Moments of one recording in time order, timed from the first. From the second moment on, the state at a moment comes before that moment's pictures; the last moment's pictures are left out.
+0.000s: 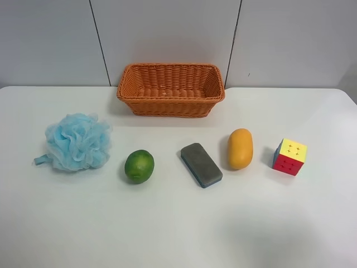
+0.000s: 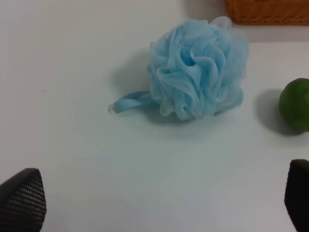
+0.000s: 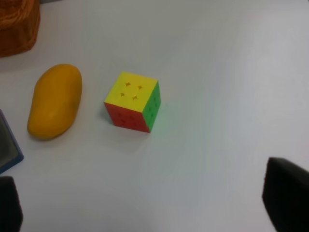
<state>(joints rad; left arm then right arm) 0.02 -0.01 -0.51 -0.10 1.07 0.04 0.00 0.00 -0.48 0.00 1.06 0.08</state>
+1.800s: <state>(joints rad) -0.36 1.24 -1.18 0.09 1.10 -0.20 0.00 0.00 -0.48 0.00 1.06 0.08</state>
